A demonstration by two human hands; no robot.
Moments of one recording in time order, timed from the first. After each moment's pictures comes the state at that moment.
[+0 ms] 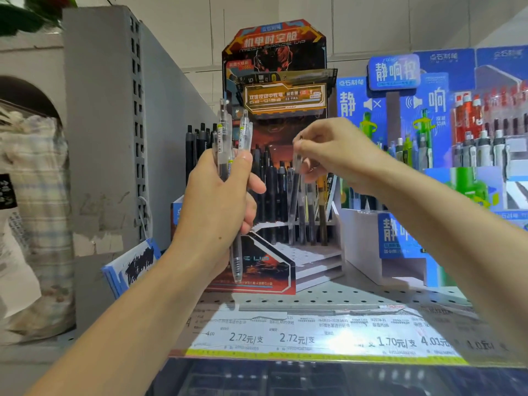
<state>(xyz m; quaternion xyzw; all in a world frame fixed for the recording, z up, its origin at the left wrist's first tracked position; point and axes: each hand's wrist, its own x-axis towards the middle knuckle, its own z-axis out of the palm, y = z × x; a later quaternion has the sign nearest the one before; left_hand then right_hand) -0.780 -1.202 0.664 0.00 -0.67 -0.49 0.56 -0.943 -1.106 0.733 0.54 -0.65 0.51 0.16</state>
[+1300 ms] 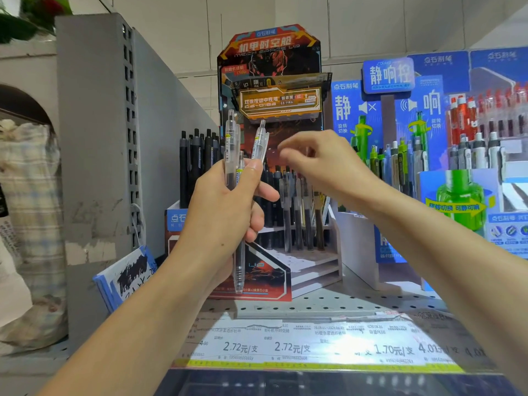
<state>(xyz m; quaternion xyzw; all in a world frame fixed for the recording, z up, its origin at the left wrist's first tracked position) -0.787 -1.198 0.664 -0.01 -0.70 -0.48 0.52 -0.937 -1.113 0.720 0.54 -0.66 0.43 0.30</state>
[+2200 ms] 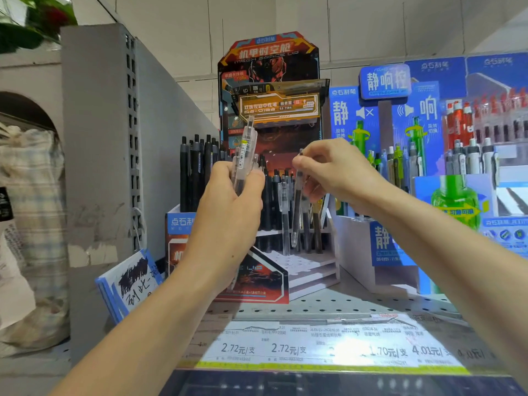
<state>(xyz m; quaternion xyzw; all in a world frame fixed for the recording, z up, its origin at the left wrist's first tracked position) -0.793 -1.196 0.661 0.02 -0.72 -0.43 0.54 -0.947 -1.100 0.718 0.52 -0.66 0.51 0.20</state>
